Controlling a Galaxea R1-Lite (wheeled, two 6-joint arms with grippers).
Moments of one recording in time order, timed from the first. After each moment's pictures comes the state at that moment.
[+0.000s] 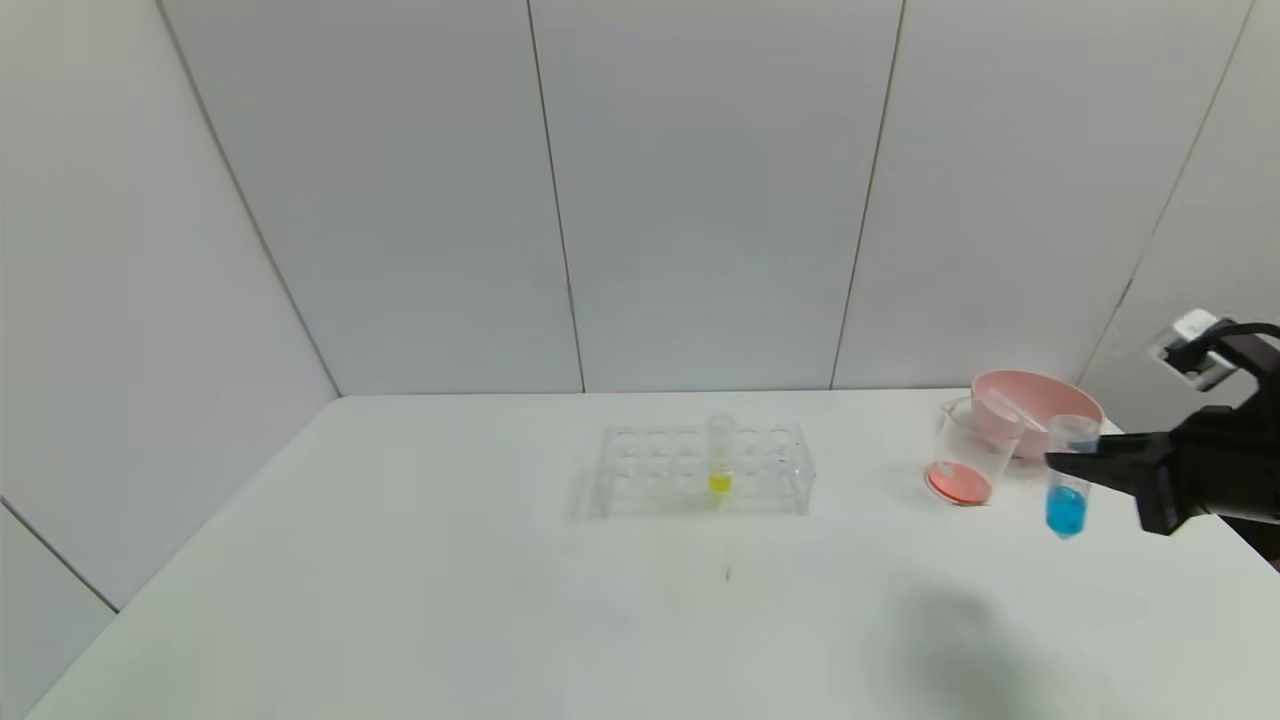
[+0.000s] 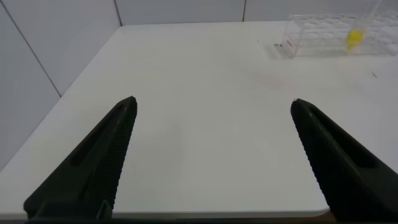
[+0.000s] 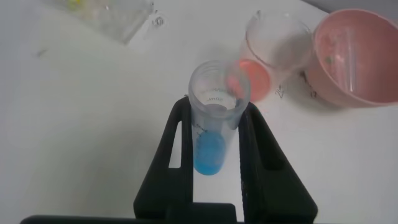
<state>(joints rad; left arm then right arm) 0.00 0.00 0.00 0.00 0.00 0.00 -0.09 1.50 -0.82 -0.13 0.42 -0.37</state>
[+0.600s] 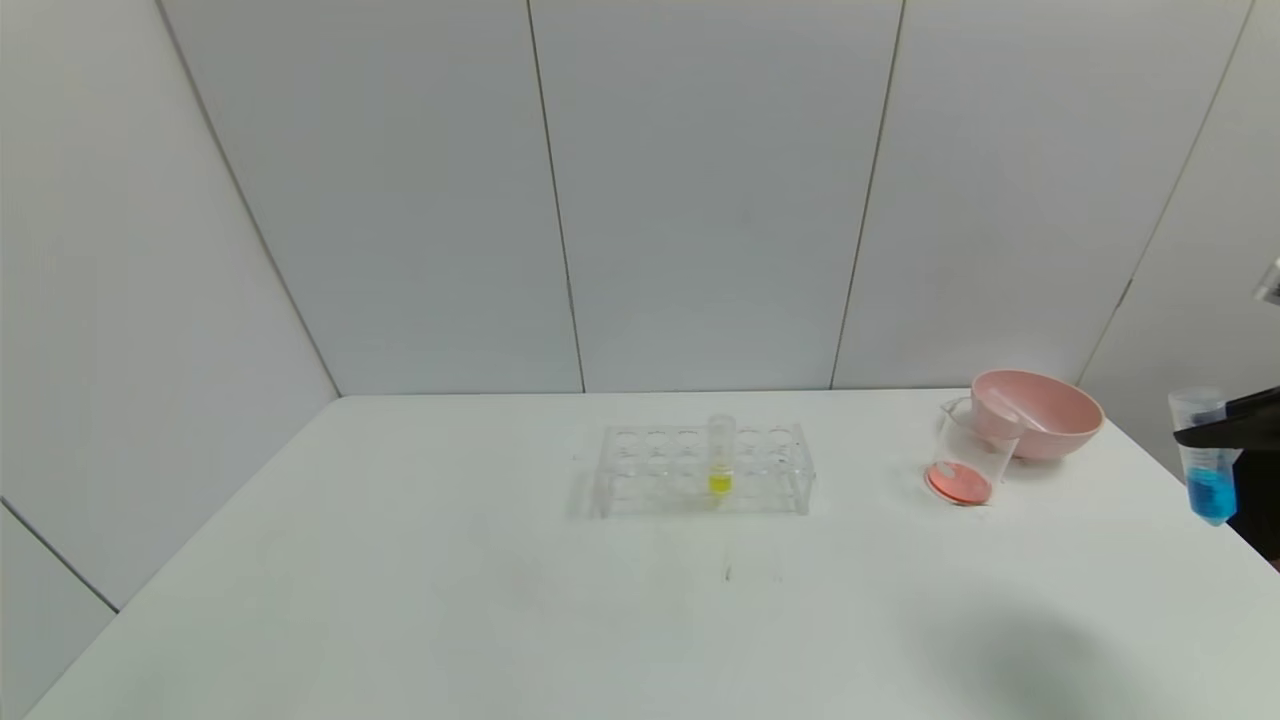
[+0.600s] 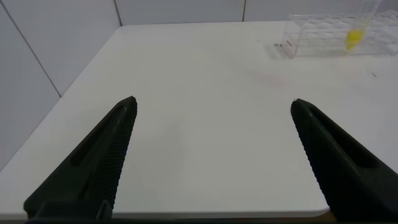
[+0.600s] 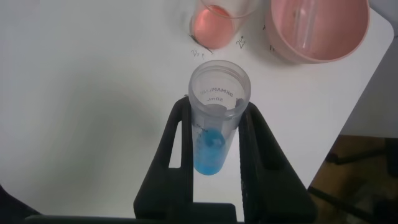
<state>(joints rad) 0.00 0.00 0.00 0.00 0.00 0.00 -0.36 1.63 -1.42 0.69 0.54 -0.76</state>
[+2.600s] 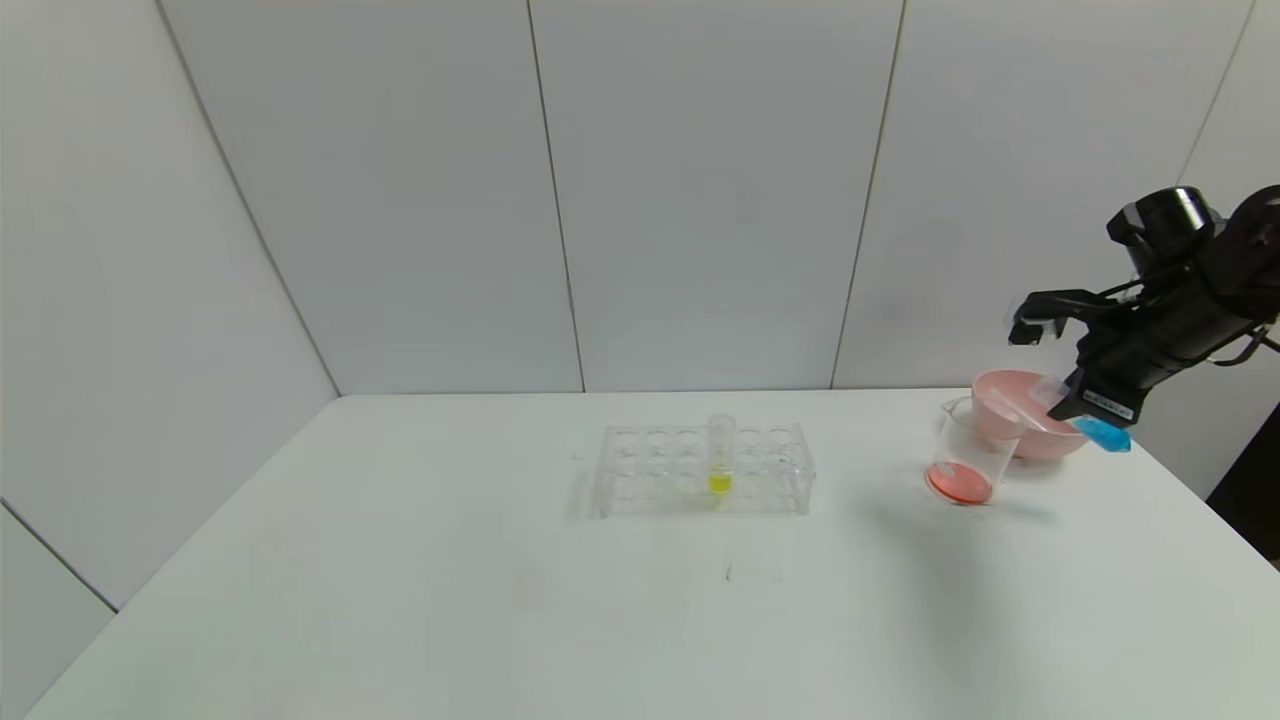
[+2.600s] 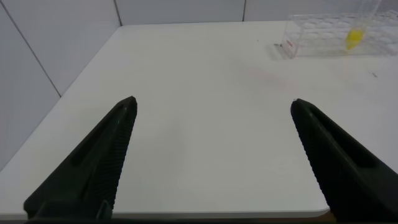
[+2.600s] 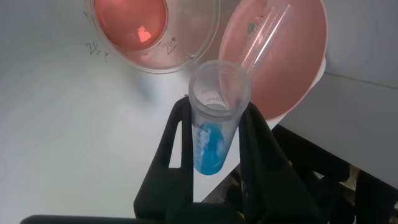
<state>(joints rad) 0.00 0.00 0.00 0.00 0.00 0.00 -0.09 2.14 -2.00 0.83 0.00 -1.01</state>
